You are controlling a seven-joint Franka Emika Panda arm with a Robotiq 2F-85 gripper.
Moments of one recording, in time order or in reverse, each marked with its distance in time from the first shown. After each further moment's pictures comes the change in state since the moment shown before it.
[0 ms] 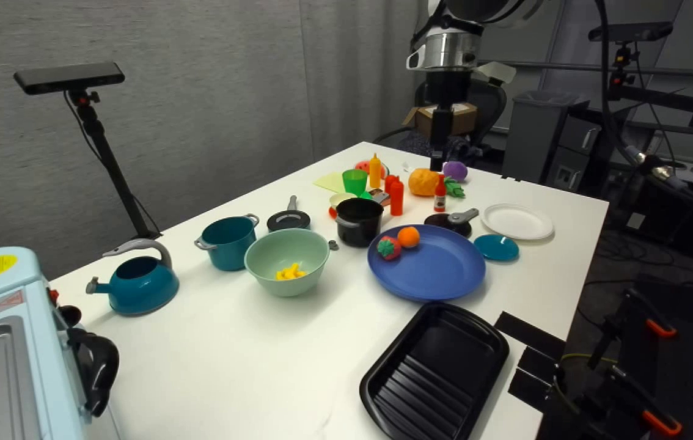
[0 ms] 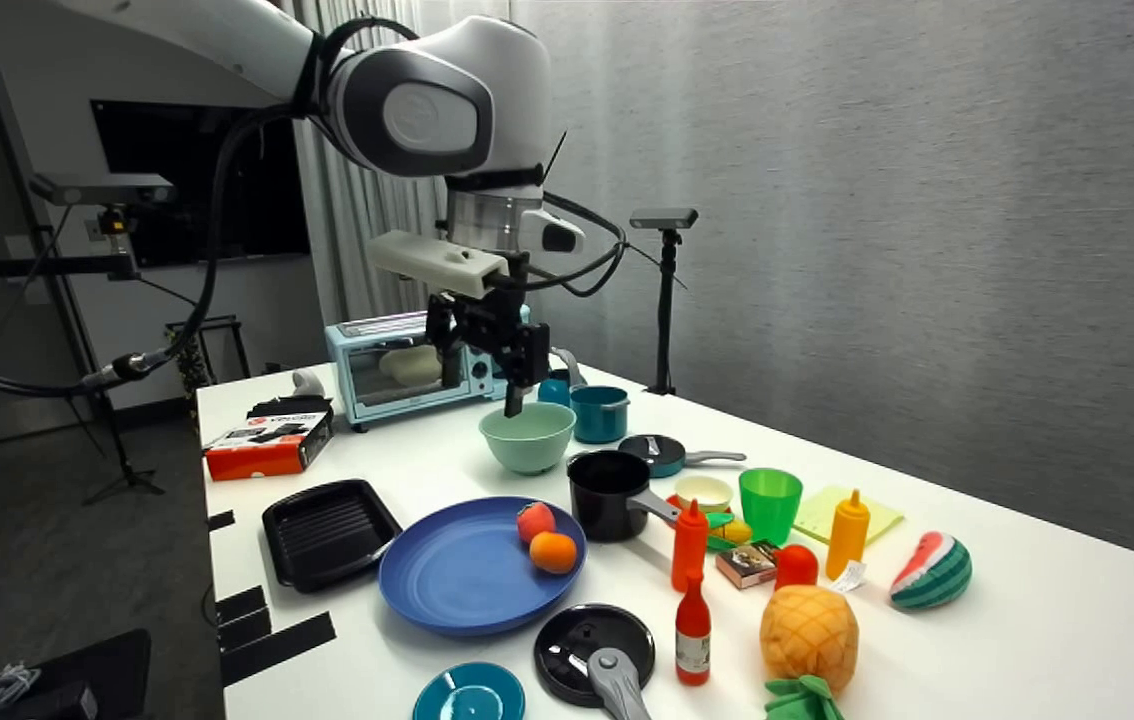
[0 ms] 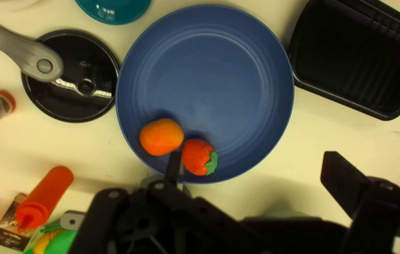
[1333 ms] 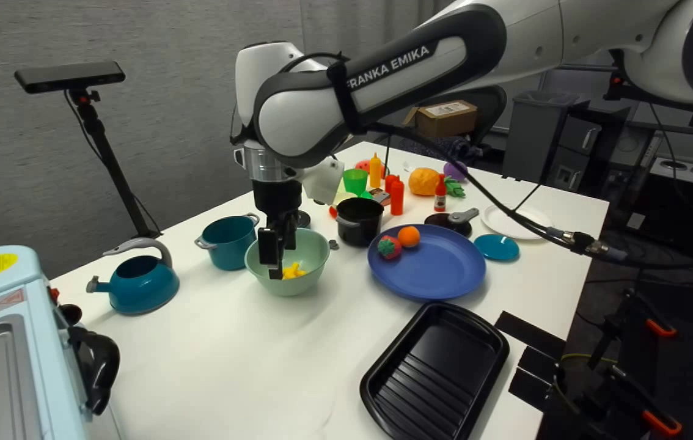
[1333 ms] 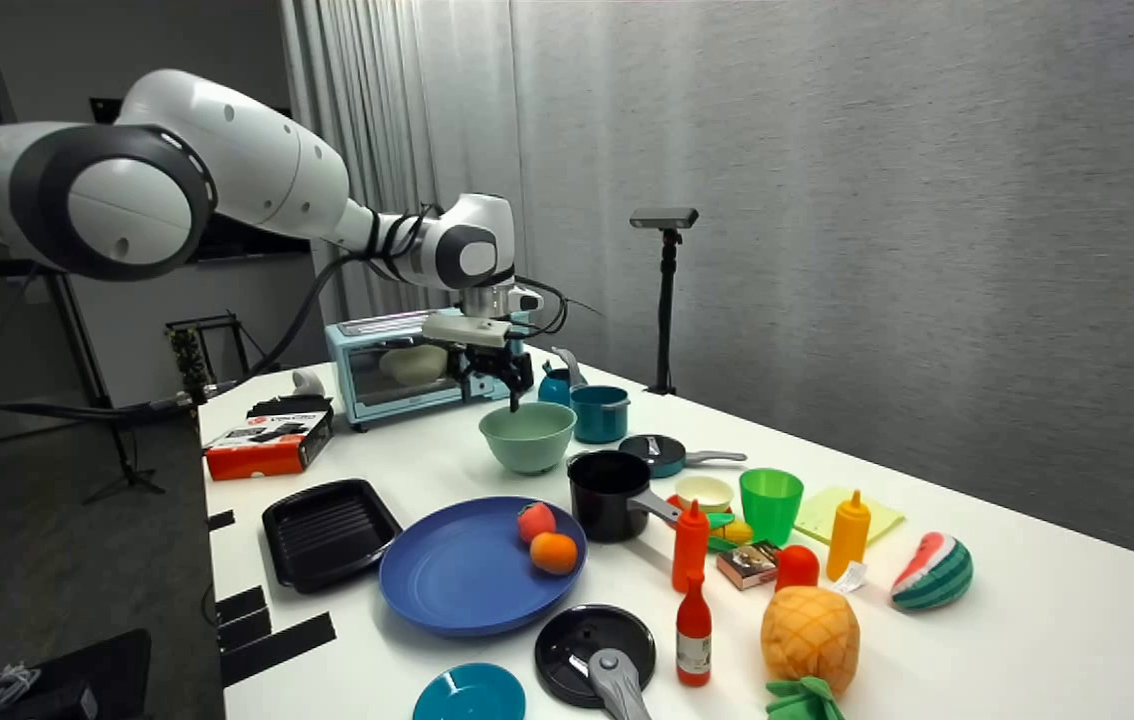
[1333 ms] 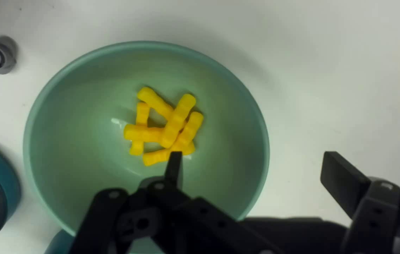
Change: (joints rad) arm 0.291 0.741 0.172 0.826 -0.225 0.037 0.261
